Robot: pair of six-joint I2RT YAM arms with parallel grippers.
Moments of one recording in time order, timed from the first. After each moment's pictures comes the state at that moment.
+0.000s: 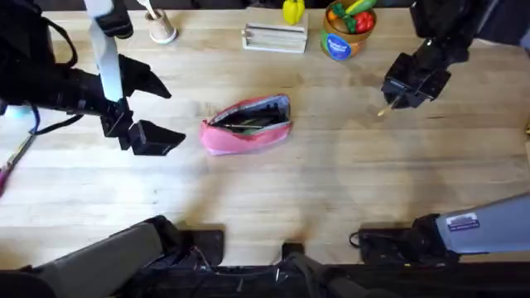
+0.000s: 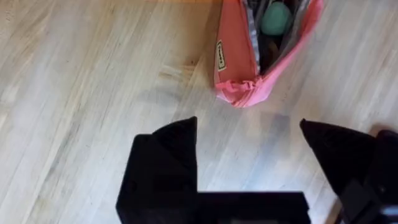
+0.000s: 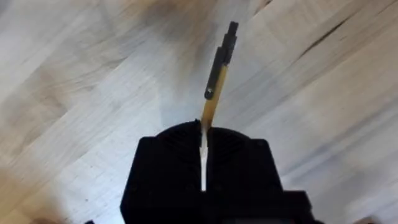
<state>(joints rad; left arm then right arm) 0.42 1.33 1.12 -1.31 0.66 1.52 0.01 1.69 1.22 -0.96 0.19 0.69</state>
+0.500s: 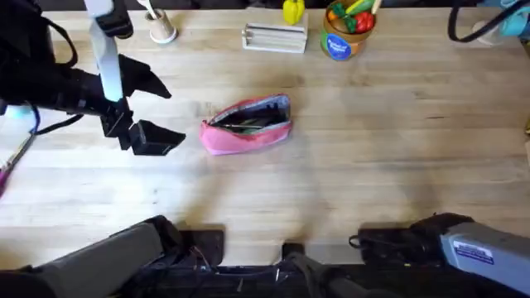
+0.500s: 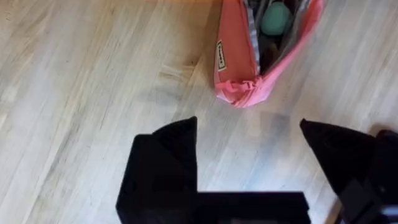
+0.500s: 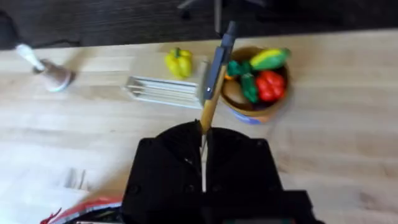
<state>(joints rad) 0.42 1.33 1.12 -1.31 0.66 1.52 0.24 1.28 1.33 -0.58 0.02 0.23</state>
